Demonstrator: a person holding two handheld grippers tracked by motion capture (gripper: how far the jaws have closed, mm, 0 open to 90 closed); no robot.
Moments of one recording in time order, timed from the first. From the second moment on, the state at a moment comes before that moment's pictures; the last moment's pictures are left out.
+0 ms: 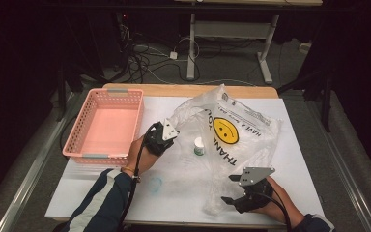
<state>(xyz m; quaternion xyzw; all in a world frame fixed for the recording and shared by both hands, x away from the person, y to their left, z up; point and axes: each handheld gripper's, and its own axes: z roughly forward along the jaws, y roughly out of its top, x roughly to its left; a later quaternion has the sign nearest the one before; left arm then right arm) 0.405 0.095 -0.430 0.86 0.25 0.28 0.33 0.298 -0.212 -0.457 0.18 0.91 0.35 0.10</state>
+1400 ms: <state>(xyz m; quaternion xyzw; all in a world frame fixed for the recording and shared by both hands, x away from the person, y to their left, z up) 0.384 0.112 -0.398 0.85 0.23 0.32 0.36 0.317 -0.257 -0.408 0.26 0.82 0.45 0.25</state>
